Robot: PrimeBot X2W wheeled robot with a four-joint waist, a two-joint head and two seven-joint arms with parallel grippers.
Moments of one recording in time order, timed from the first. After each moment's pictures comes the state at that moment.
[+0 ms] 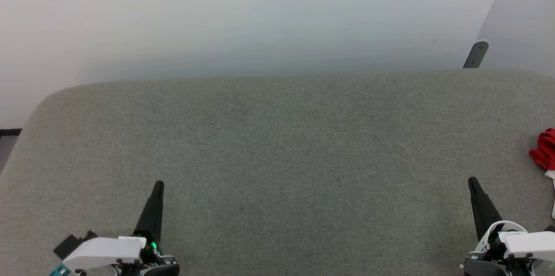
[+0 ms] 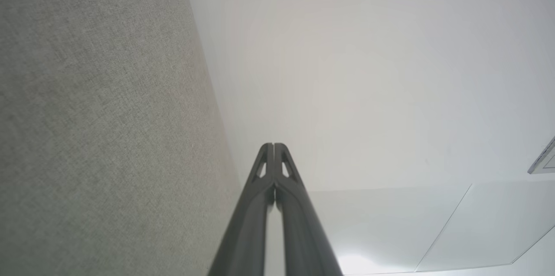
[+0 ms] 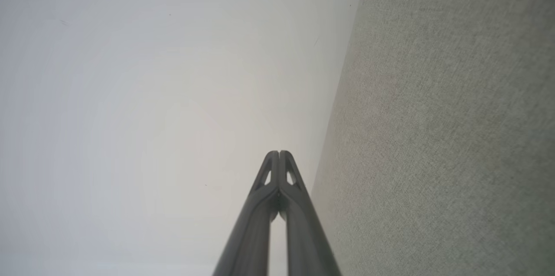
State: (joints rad) left arm -0.09 0.05 0.11 0.24 -1.54 -0.13 0.10; right arm -0.09 -0.06 -0.11 0.24 1.56 0.13 0.10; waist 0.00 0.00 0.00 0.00
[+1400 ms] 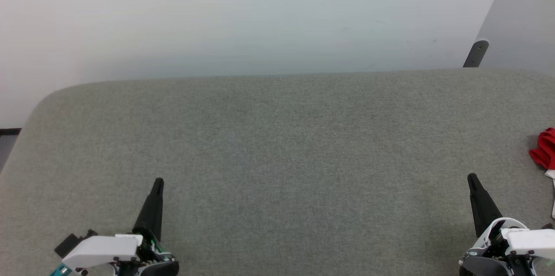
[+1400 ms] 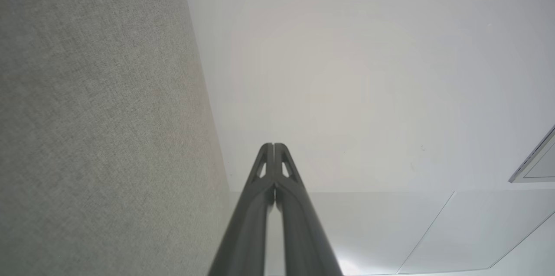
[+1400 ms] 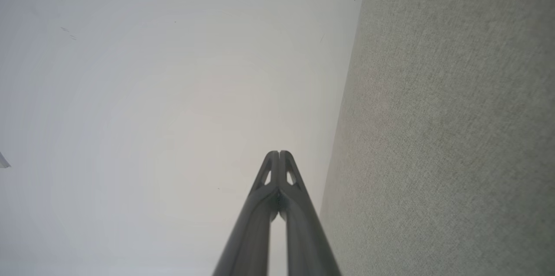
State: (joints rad) left arm -0.10 0.05 0.11 0.25 -1.61 -0.13 0.11; right arm -0.11 -0.05 -0.12 0.25 1.61 0.13 0.11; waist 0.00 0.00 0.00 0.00
